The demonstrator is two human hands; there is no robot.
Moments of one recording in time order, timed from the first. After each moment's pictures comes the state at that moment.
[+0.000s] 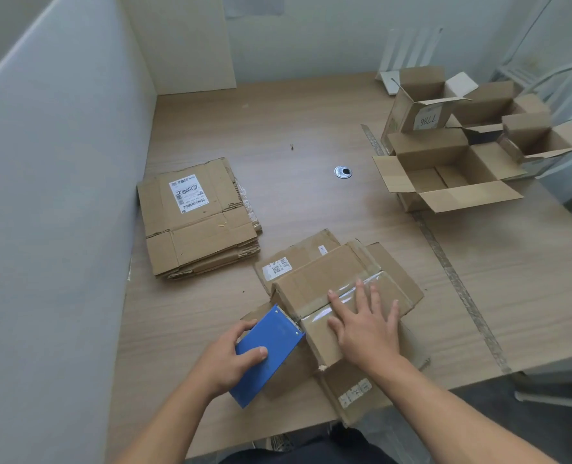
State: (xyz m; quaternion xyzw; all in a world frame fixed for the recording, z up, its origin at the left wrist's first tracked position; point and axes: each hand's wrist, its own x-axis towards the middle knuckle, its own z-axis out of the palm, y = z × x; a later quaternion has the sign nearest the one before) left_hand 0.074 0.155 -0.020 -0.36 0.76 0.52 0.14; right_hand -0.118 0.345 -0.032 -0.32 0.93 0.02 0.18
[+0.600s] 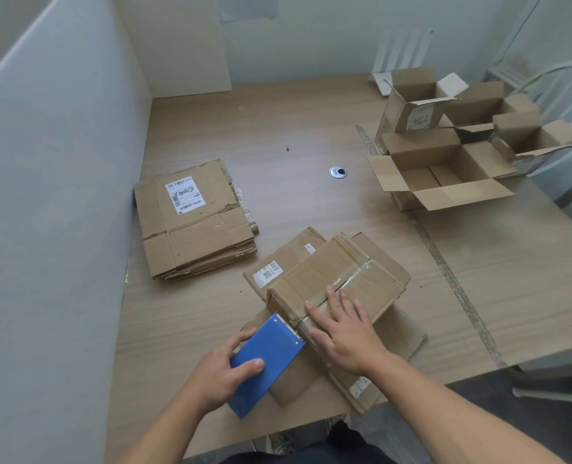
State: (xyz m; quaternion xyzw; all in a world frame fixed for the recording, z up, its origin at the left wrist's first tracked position) left_hand 0.090 0.169 -0.009 -0.36 0.76 0.53 0.14; right_hand -0.113 0.347 -0.043 -0.43 0.86 -0.03 0.26
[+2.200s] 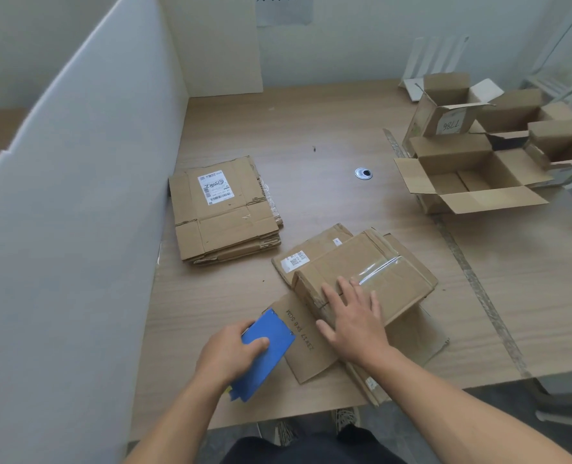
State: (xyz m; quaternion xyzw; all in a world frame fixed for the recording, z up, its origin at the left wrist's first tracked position) left_hand 0.096 0.166 -0.007 -0.43 0.81 0.39 0.12; right_hand -0.087 0.321 -0.033 -0.41 0.90 -0.06 0.14
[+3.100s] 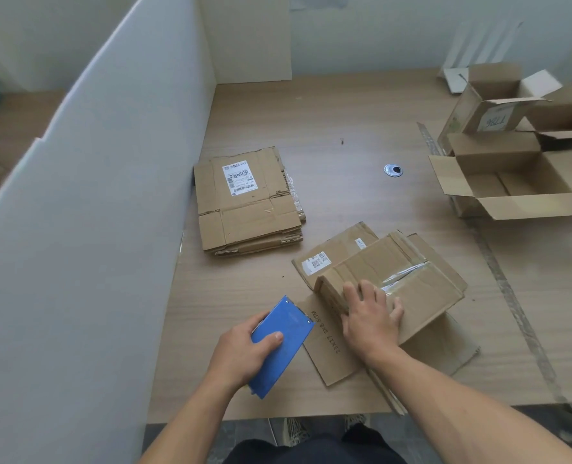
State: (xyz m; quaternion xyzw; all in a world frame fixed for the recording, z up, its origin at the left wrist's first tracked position) left_hand 0.110 0.169 -0.001 -0.47 0.74 0.48 0.03; right_hand -0.090 0.298 -0.052 -0.37 0.93 -0.04 0.07
